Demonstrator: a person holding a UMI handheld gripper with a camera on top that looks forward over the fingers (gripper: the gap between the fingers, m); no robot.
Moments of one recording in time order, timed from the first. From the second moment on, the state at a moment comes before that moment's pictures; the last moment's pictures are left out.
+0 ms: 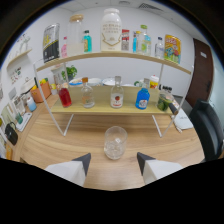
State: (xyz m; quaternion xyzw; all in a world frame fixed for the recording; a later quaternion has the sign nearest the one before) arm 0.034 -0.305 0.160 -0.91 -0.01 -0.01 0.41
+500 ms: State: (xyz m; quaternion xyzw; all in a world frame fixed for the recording) arm 0.057 -0.347 0.144 -0.91 0.00 0.00 0.41
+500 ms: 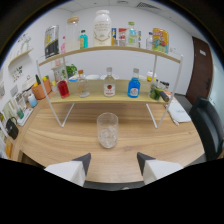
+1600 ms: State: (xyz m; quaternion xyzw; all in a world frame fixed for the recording) arm 0.215 -0.156 0.166 -0.91 -0.02 0.02 0.42
